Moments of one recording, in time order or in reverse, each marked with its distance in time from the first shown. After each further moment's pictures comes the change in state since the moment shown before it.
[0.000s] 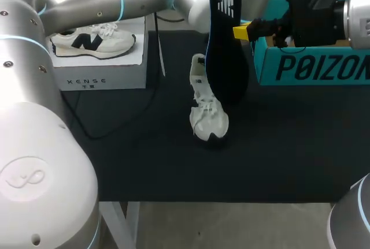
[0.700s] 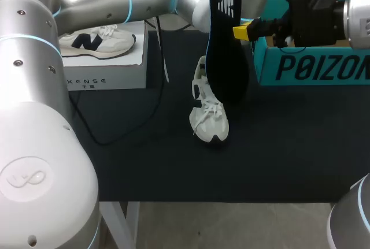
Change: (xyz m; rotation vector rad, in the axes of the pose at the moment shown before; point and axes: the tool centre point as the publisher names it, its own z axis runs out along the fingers) left arm -0.007 0.005 0.016 0.112 -0.030 -0.211; right arm 0.000 0.000 0.000 0.000 0.000 0.000
